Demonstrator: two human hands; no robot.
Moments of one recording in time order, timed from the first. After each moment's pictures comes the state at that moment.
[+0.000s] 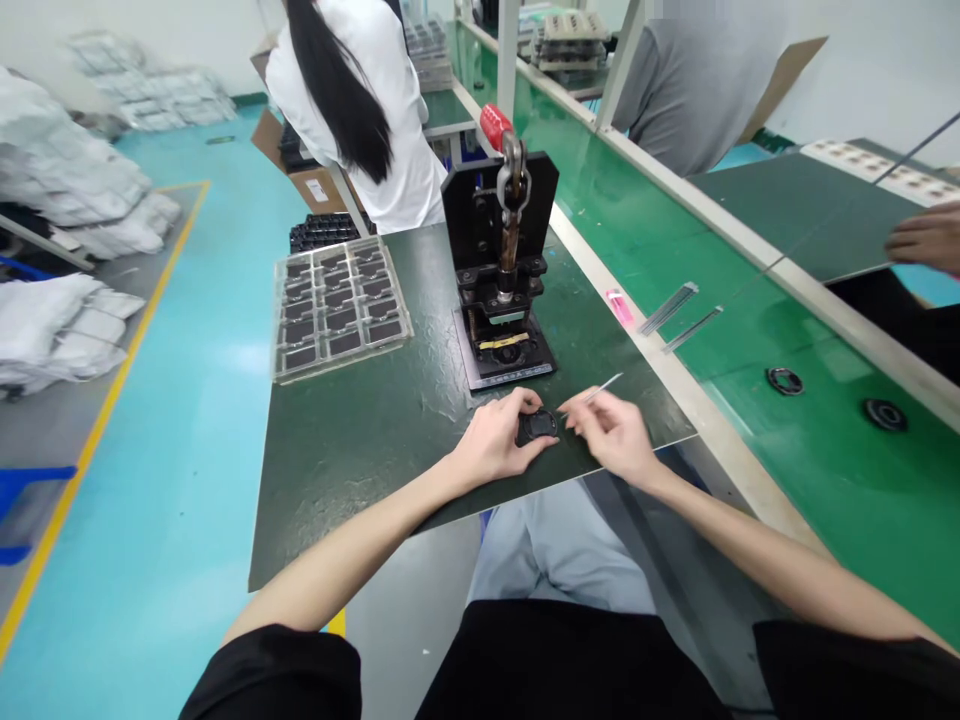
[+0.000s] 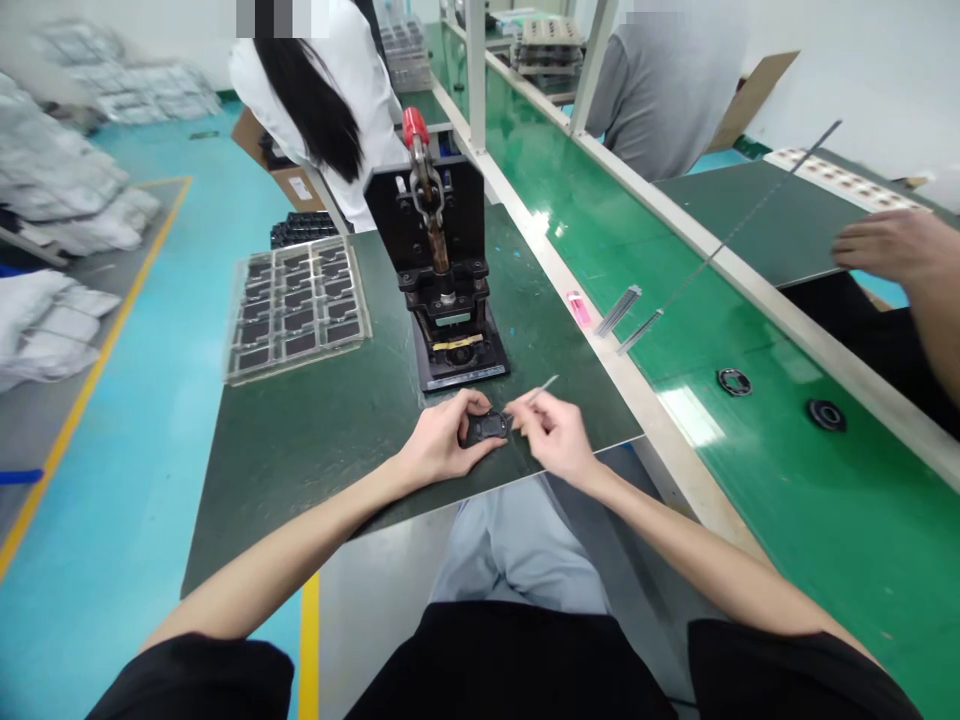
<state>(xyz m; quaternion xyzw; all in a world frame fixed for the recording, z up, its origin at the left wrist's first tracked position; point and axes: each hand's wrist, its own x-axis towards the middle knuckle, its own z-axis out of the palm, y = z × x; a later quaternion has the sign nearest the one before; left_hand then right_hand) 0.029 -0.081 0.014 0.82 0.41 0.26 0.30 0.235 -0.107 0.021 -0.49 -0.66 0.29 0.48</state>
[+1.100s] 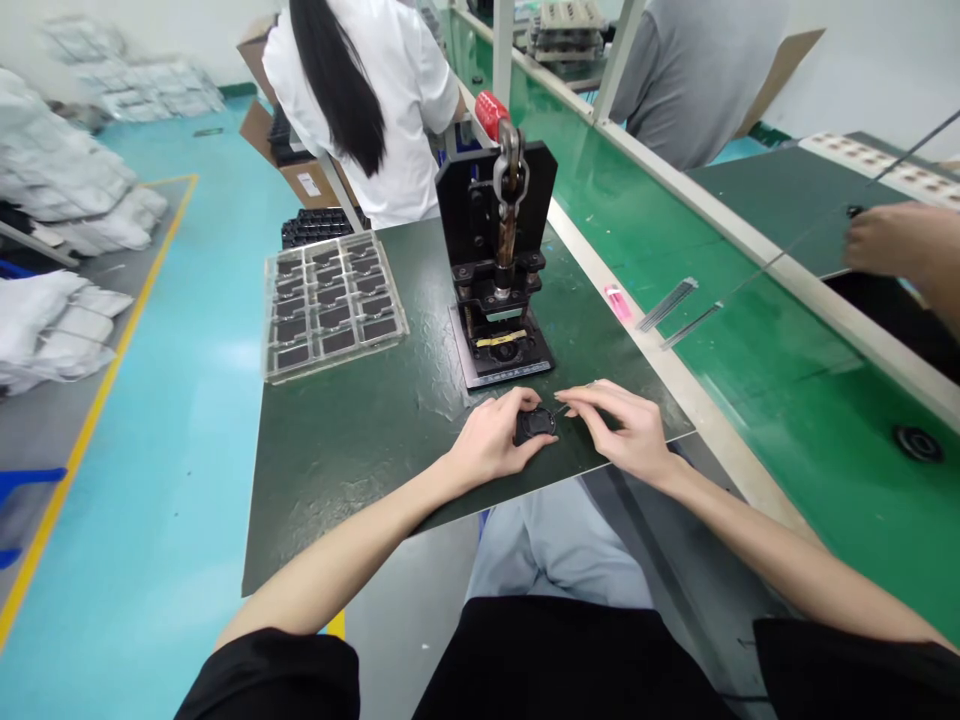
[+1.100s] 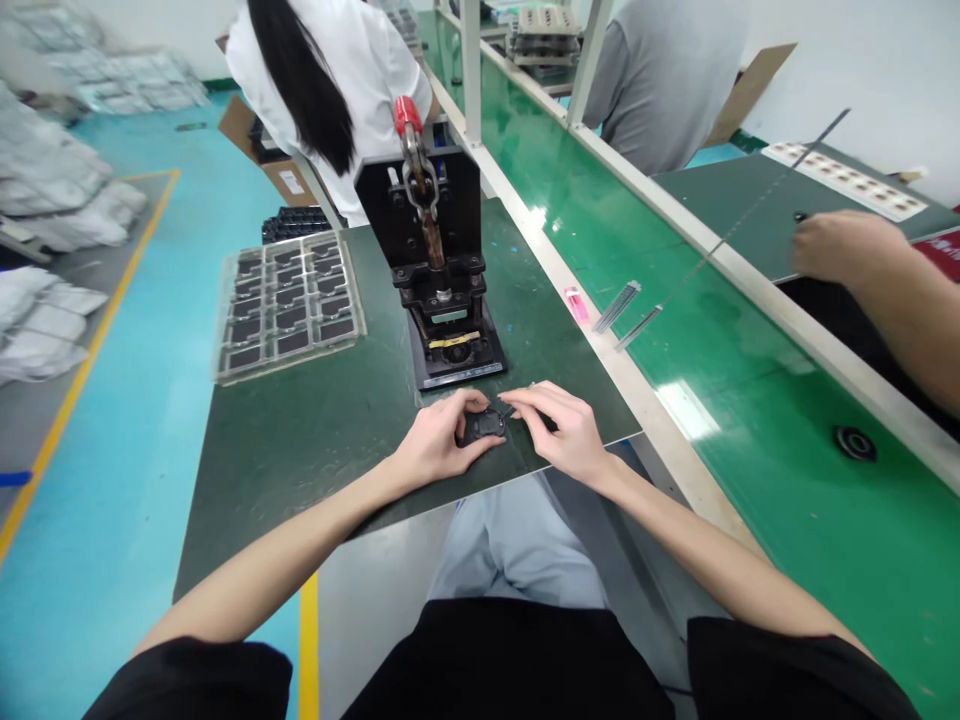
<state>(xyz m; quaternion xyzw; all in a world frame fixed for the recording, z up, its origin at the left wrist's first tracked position) 0.028 -0.083 0.013 0.83 0.40 0.26 0.28 0.245 -0.106 0.039 -0.44 -0.74 0.19 0.47</state>
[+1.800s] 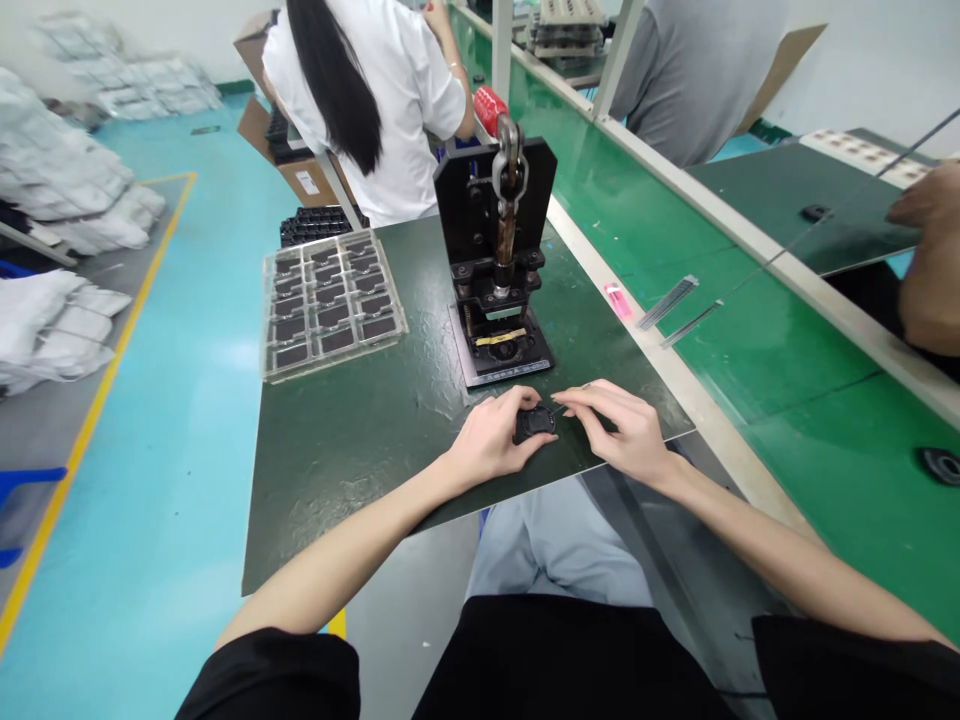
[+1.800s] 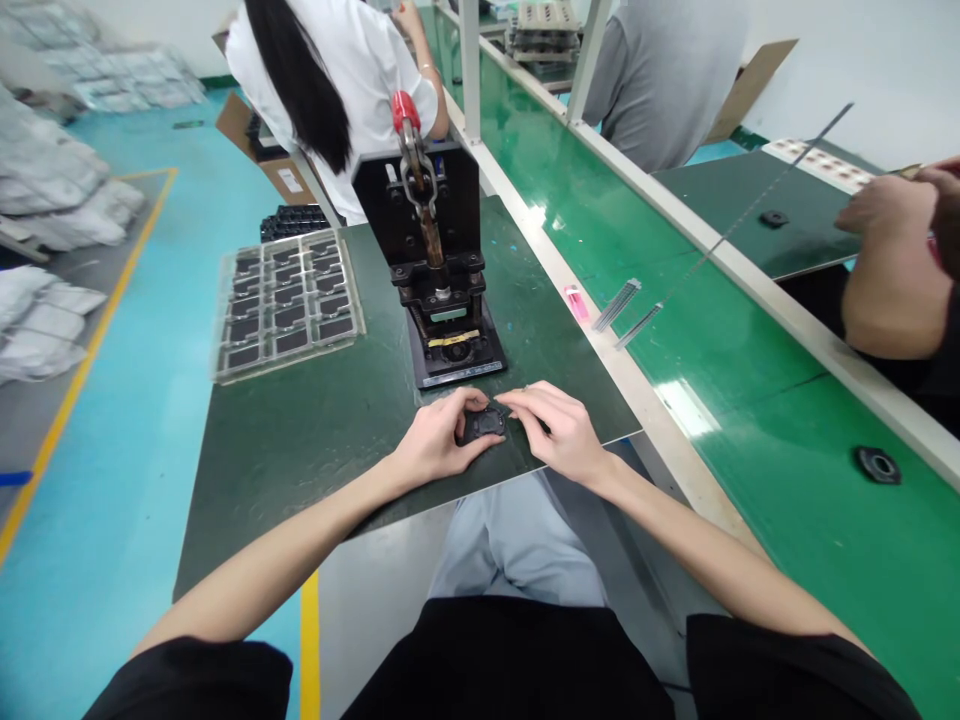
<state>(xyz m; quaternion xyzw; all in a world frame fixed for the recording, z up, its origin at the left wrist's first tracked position) 0.028 -0.082 0.015 0.84 0.40 0.26 0.27 0.244 -0.106 0.037 -0.40 -0.78 0.14 0.46</state>
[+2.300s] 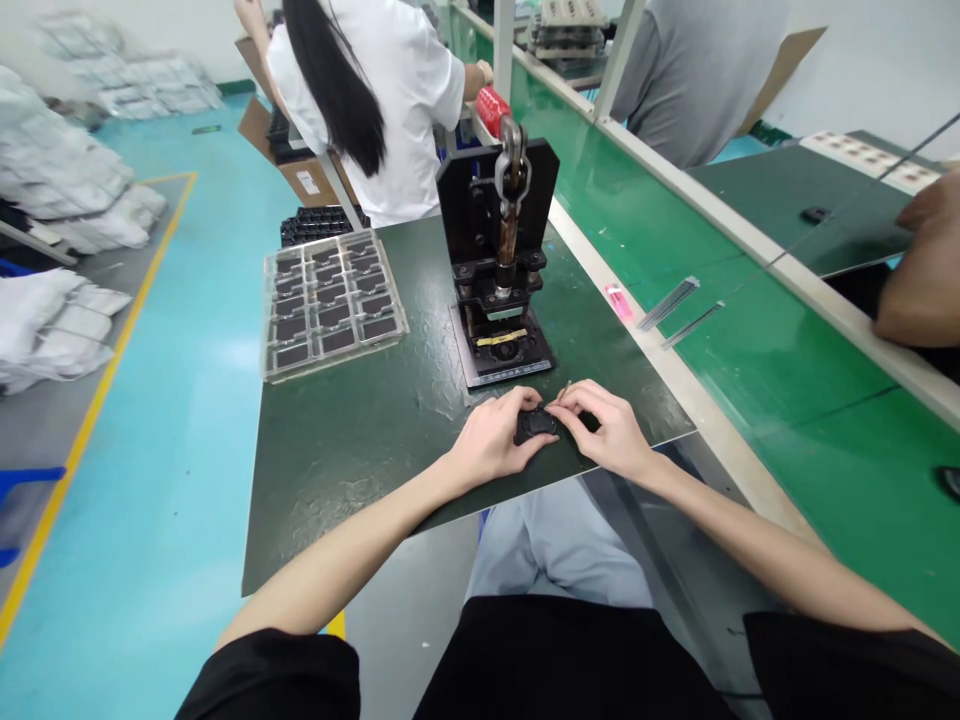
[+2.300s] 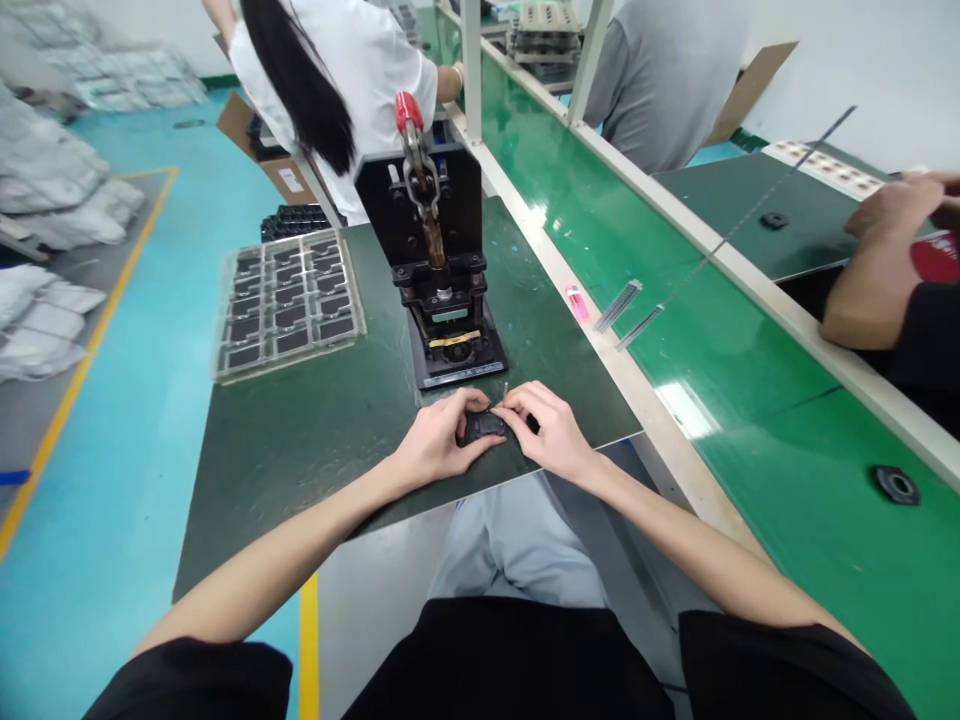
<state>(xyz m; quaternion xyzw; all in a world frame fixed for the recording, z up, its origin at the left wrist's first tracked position) 0.029 -0.083 0.015 0.83 0.41 0.25 0.28 0.237 -0.100 0.024 -0.42 -0.78 0.16 0.43</state>
